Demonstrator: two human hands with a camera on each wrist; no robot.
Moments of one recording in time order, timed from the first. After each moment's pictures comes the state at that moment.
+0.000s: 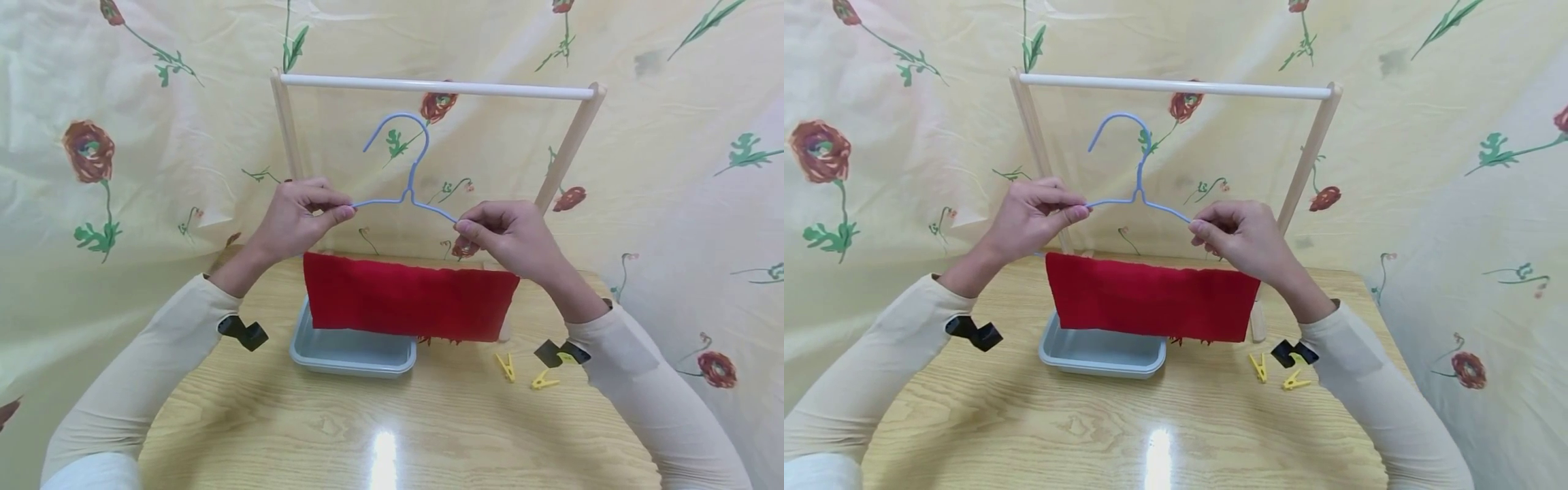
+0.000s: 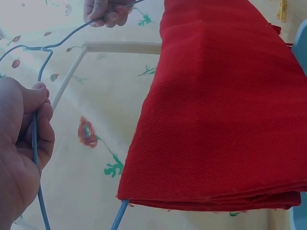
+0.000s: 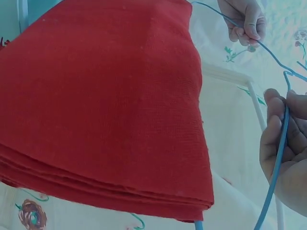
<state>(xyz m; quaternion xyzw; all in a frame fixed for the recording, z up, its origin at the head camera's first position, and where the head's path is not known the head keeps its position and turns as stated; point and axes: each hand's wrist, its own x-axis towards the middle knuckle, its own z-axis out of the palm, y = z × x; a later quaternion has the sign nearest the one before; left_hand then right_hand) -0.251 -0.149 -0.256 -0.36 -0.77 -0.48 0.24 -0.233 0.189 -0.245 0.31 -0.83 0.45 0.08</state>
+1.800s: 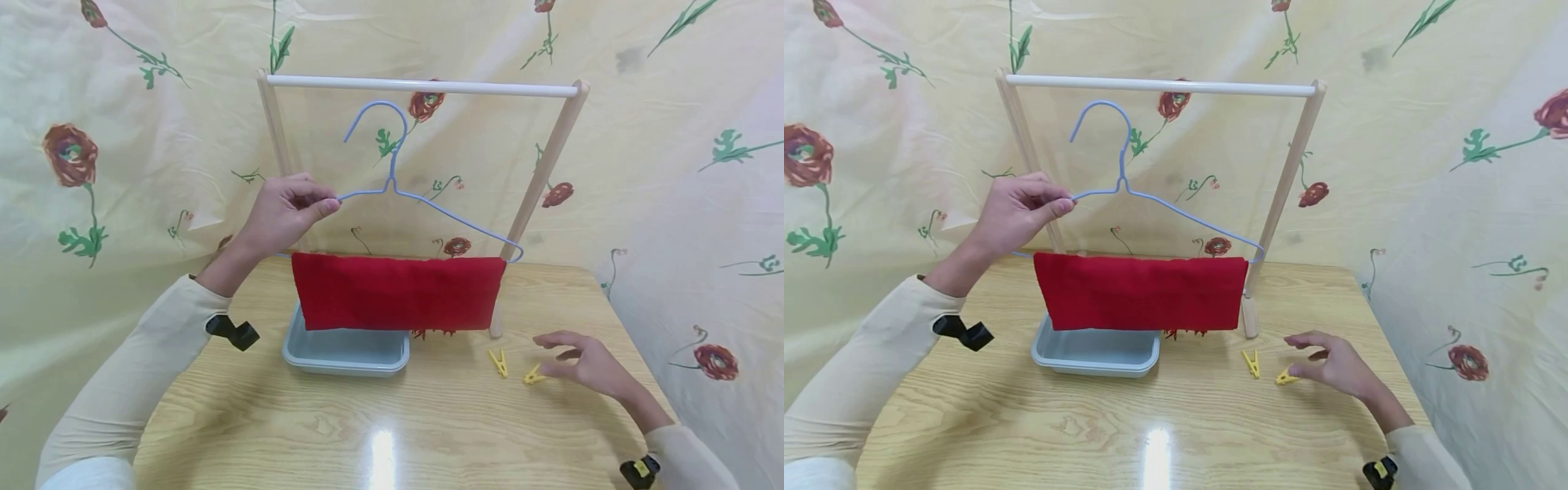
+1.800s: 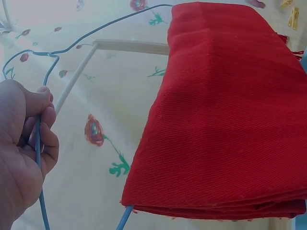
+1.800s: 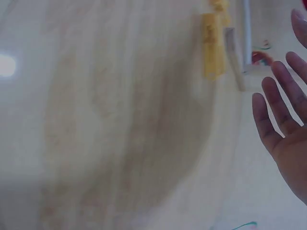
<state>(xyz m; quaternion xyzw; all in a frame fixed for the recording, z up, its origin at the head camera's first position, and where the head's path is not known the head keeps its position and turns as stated) -0.253 -0.151 -0.253 -0.31 -0.79 -0.49 0.22 -0.183 0.394 -0.454 0.22 -0.91 0.35 0.01</state>
